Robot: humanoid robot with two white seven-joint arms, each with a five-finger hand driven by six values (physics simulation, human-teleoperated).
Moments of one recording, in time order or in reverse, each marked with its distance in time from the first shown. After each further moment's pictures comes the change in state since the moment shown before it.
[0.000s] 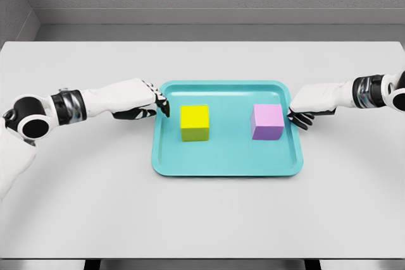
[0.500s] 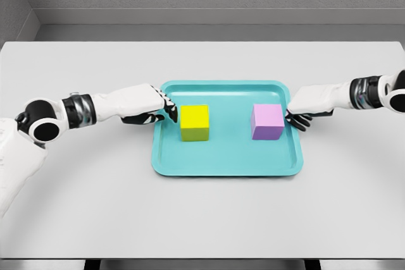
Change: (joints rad) left arm 0.003 -0.032 -0.020 0.001 -0.020 0.000 0.000; right arm -0.006 0.008 0.011 -0.005 0.000 0.000 0.000
